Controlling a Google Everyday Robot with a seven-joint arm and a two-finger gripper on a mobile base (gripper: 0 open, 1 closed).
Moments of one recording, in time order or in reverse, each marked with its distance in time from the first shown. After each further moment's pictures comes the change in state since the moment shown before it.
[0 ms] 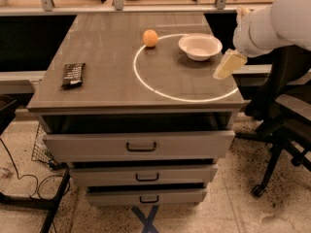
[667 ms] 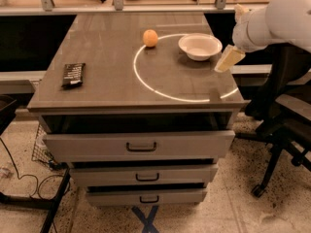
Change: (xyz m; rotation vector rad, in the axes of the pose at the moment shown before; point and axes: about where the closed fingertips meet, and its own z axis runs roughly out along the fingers) arm 0.018 -0.030 0.054 0.023 -0.032 -0.041
